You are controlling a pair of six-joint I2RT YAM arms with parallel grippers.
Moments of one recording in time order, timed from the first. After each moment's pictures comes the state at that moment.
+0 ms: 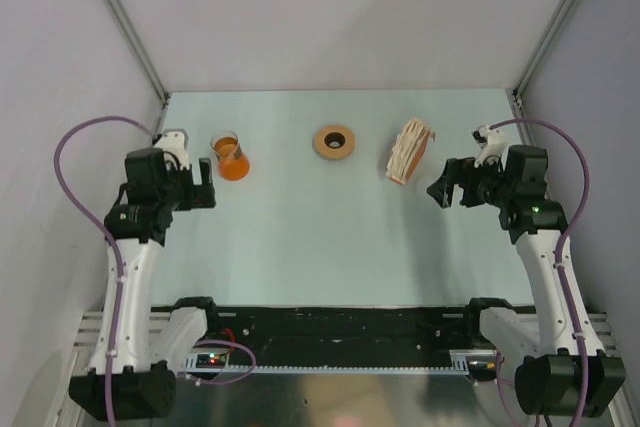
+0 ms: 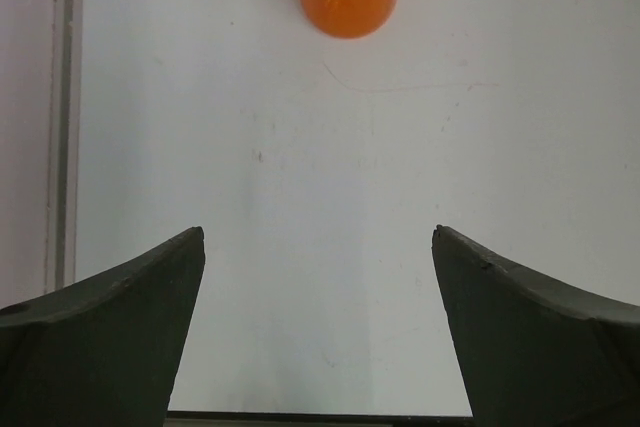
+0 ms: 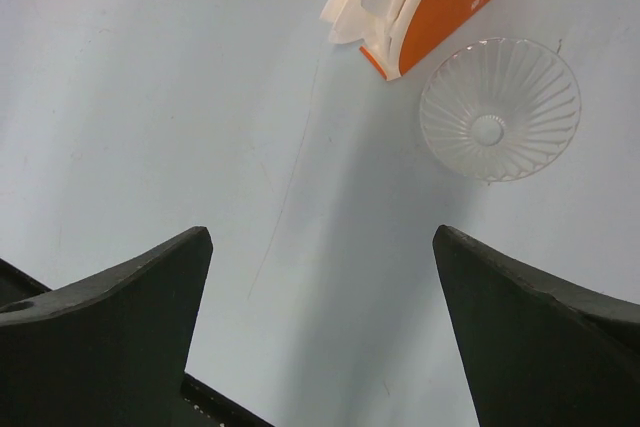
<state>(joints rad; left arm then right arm) 0.06 0.84 1.00 -0.82 0.03 0.03 -0.04 0.93 0.91 -0.59 -0.50 0.01</state>
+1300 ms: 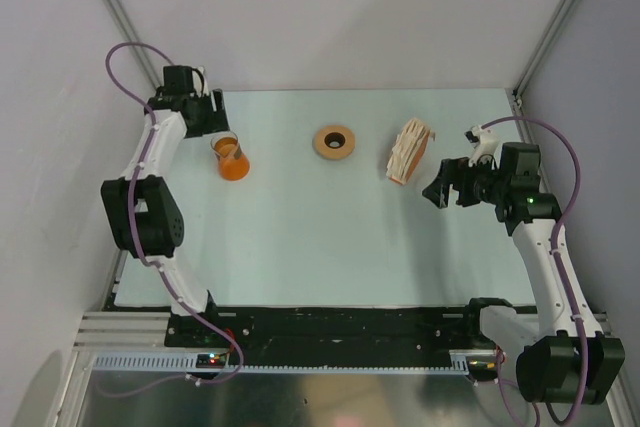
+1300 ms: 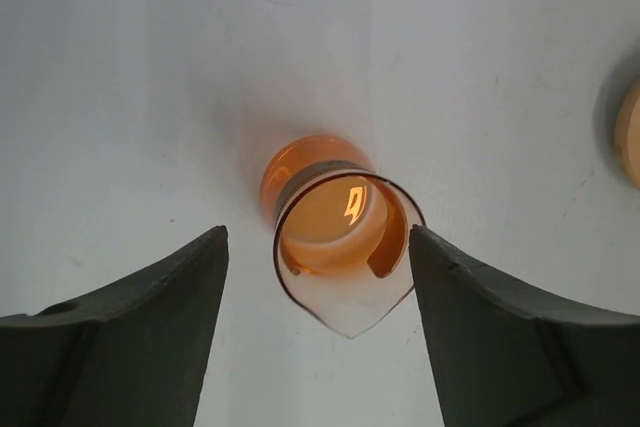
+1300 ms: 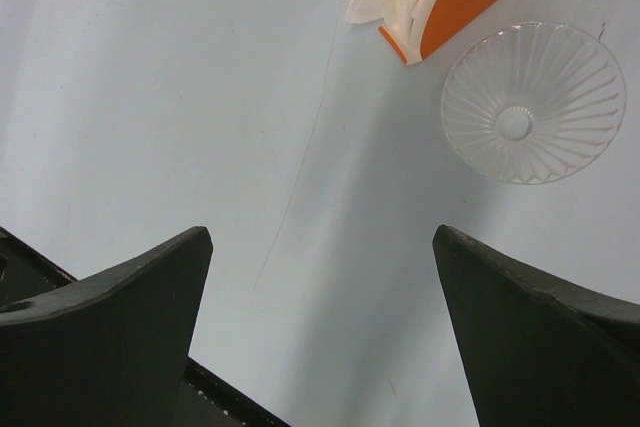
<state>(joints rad) 0.07 1.83 1.66 -0.69 0.06 -0.11 -0.03 1.00 0.91 -0.59 -0.55 -0.02</state>
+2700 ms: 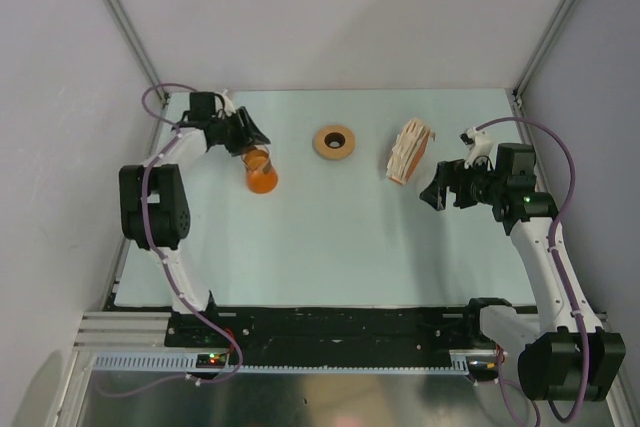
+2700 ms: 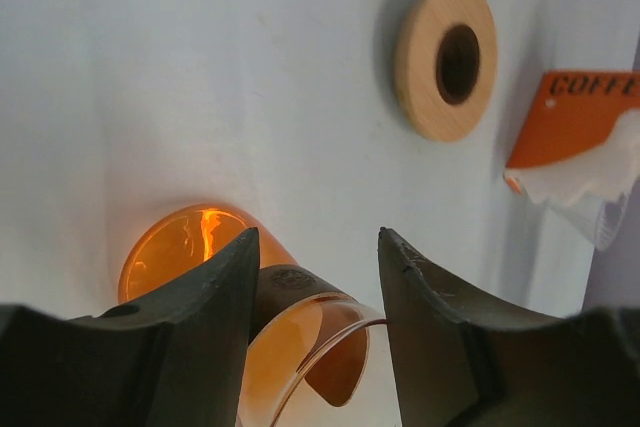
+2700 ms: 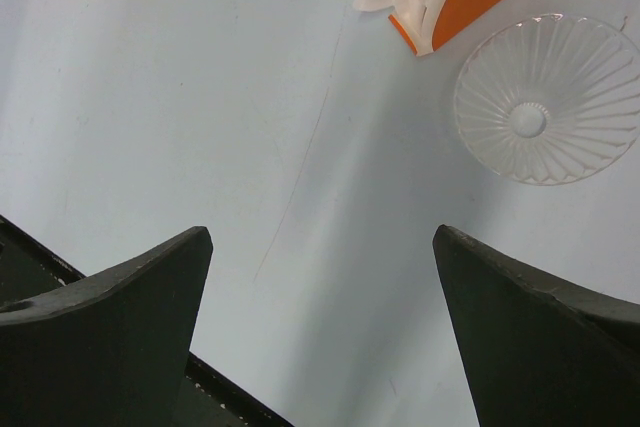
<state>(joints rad) 0.03 1.92 1.42 -0.34 0.54 -0.43 -0.01 1.01 0.90 -0.59 -0.55 -0.03</state>
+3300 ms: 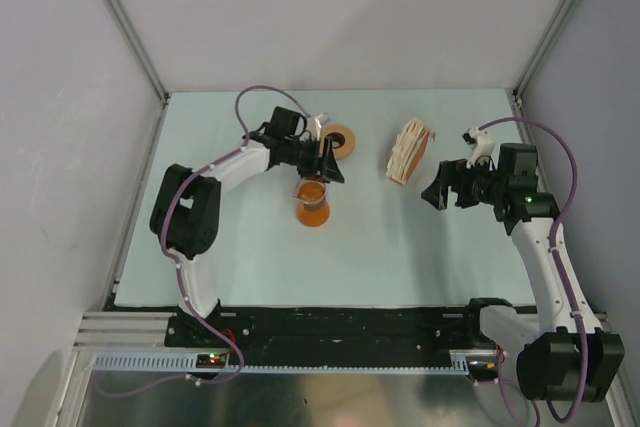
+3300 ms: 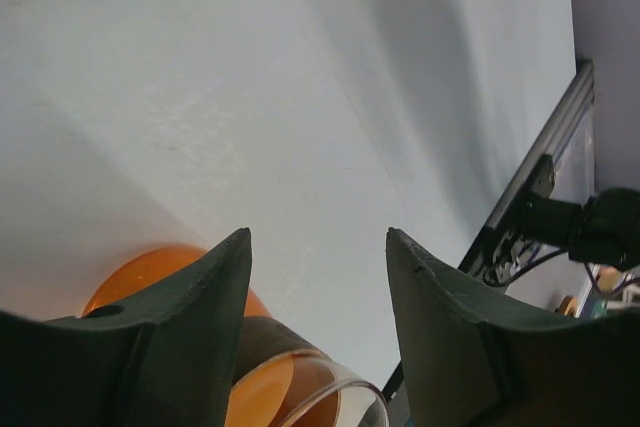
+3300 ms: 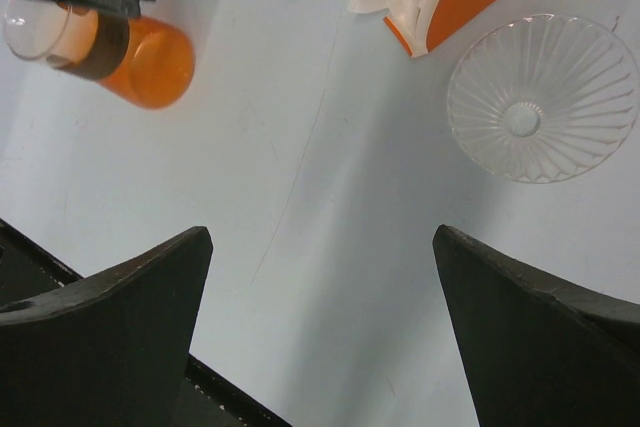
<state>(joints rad) -0.41 1.91 1.38 -0.35 0.69 -0.33 -0.02 1.01 0.90 -0.59 -0.56 -0.03</state>
